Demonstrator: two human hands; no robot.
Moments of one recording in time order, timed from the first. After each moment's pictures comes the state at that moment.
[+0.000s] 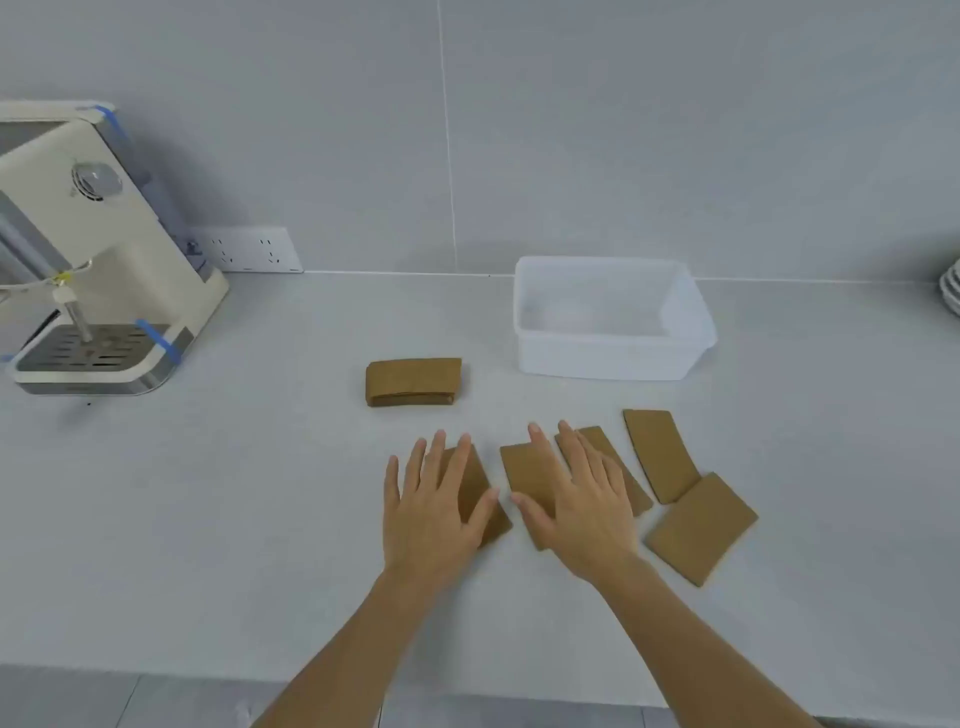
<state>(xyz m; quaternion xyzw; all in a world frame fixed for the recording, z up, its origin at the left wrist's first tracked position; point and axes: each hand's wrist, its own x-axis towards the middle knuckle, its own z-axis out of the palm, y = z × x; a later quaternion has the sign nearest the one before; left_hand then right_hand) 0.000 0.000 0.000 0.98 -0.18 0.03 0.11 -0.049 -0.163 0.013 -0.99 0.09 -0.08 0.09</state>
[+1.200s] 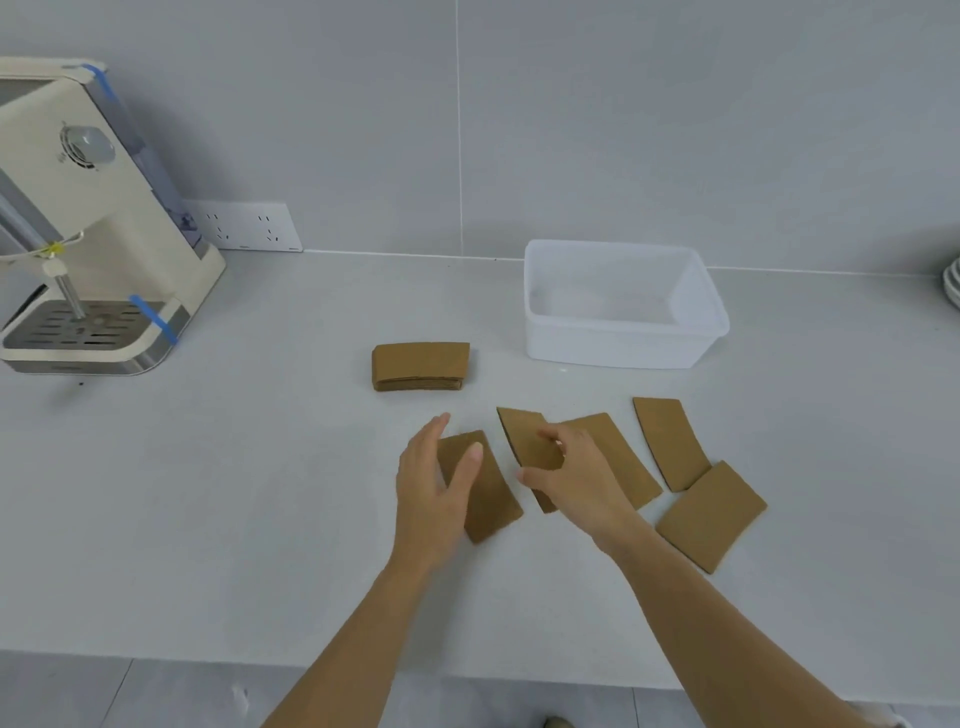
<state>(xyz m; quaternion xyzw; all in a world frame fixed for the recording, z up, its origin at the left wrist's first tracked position) -0.008 0.006 0.034 0.82 -0.03 -0.04 0.57 -0.031 -0.145 0.055 -0.85 0.21 0.07 0.48</state>
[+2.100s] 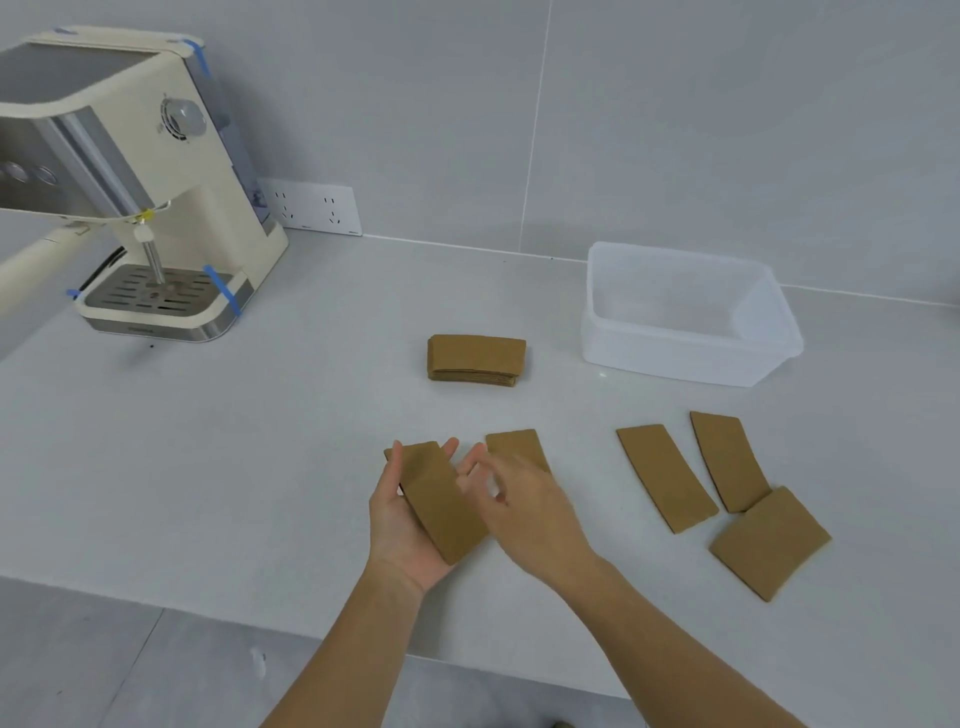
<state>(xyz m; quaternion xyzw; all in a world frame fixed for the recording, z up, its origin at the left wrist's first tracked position) -0.004 0.068 0.019 0.23 0.21 -0.30 0.90 -0.030 -0.051 0.060 -0.92 0.03 0.06 0.39</state>
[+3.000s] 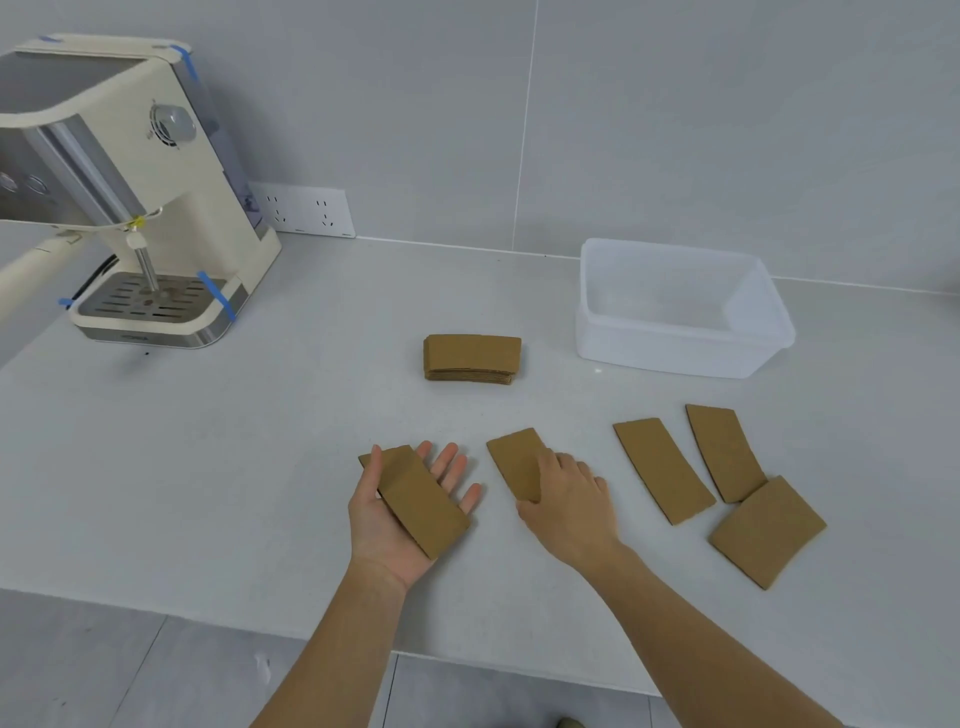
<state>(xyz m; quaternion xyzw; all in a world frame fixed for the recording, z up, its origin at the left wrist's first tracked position) 0.004 0.082 0.008 0.21 0.23 -0.25 0.92 -0.027 -0.083 0.039 -0.97 0.12 0.14 0.17</state>
